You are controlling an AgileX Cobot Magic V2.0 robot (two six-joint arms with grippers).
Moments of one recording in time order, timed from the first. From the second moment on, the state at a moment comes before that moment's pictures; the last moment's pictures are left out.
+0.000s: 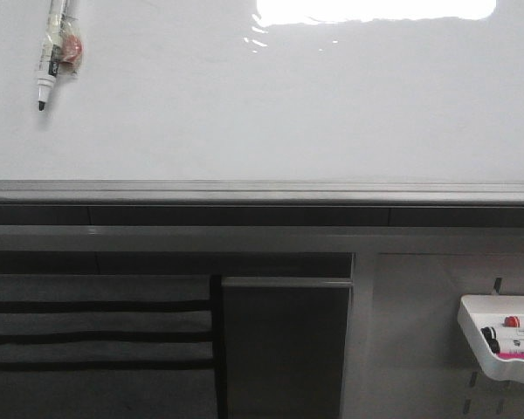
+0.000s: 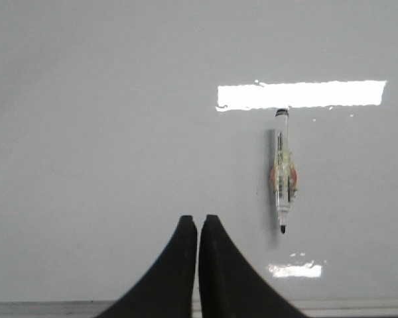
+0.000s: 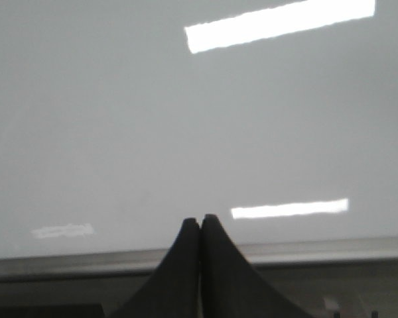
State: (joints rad) left arm -0.09 0.00 -0.05 -0.10 -0.06 0.07; right arm 0.07 -0.01 -0.11 0.03 0.10 0.08
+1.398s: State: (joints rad) left arm -0.26 0.78 -0.60 -0.06 0.31 0.07; right arm 0.07 0.60 -0.62 0.19 0.60 -0.07
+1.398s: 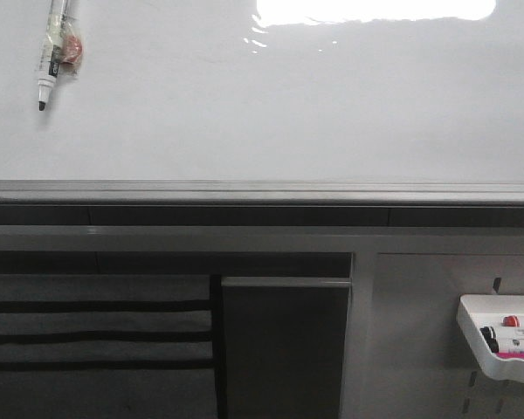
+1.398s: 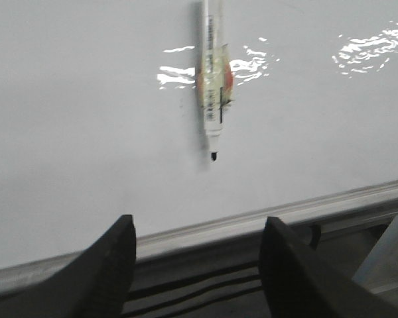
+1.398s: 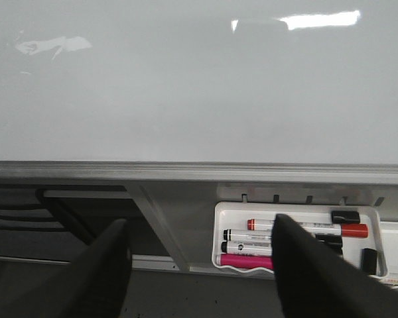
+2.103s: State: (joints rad) left arm -0.32 1.40 -0.83 -0.05 0.00 0.07; right arm 0.10 0.65 -0.62 0.54 0.61 -0.44
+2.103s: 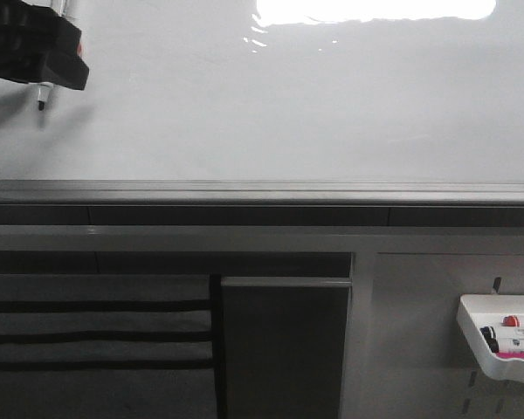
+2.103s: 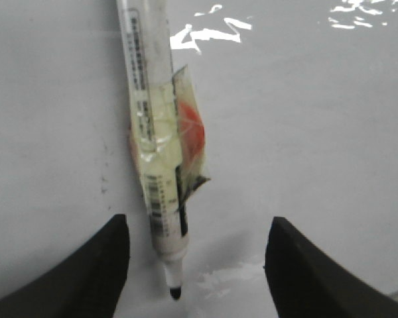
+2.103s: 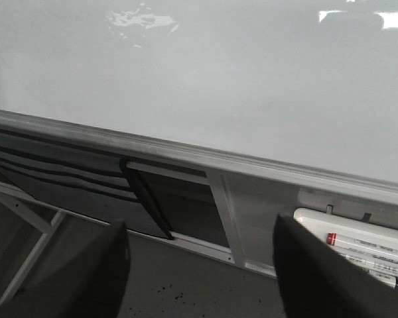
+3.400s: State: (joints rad) left arm -0.50 1.27 -0.94 0.14 0.51 0.20; right arm 0.11 0.77 -0.79 0.65 0.89 -0.63
